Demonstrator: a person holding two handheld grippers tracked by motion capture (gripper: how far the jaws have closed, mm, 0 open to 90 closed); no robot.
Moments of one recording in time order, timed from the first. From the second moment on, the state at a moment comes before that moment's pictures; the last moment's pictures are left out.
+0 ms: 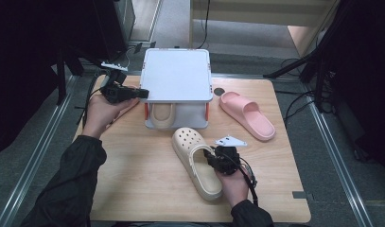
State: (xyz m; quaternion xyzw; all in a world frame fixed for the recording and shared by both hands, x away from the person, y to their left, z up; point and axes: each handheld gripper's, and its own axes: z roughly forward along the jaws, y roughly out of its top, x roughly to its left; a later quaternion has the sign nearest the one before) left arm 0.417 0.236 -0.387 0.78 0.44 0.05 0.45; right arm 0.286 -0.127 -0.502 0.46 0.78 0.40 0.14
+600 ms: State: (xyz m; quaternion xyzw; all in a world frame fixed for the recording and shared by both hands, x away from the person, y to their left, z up) left arm 0.414 0.233 -0.388 0.78 0.44 0.06 0.45; right arm 0.315 -0.138 -0.472 0.49 0.75 0.42 0.12
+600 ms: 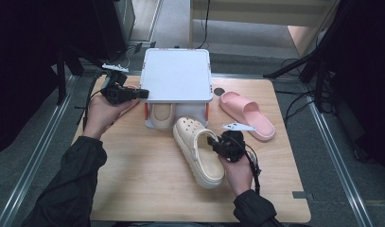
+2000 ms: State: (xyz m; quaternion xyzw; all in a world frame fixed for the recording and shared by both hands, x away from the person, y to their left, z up) left arm 0.414 0.234 -0.388 0.78 0.44 0.06 0.45; right arm 0.381 -0.099 -0.486 0.54 0.72 0.41 0.14
